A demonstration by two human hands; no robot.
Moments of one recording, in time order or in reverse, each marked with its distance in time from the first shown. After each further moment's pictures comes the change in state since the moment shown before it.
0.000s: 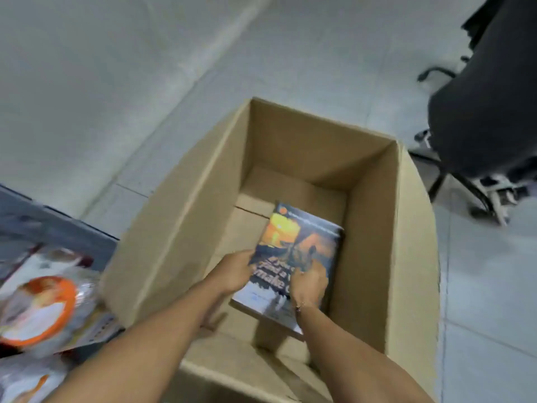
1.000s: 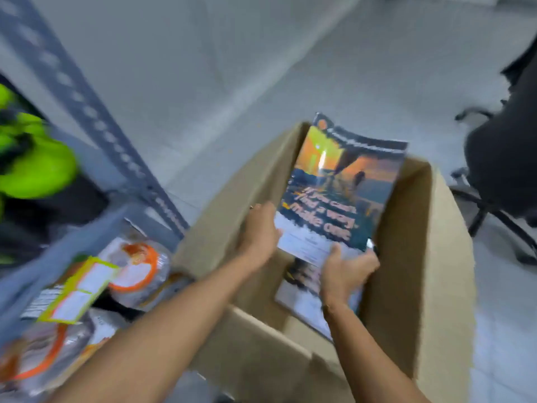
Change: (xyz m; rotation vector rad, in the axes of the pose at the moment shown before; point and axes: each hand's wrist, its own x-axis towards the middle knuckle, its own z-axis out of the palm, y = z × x) left_hand -0.113 0.043 -0.089 0.011 0.548 0.028; right_hand -0.087 -0.083 -0.049 0.537 0.357 -0.155
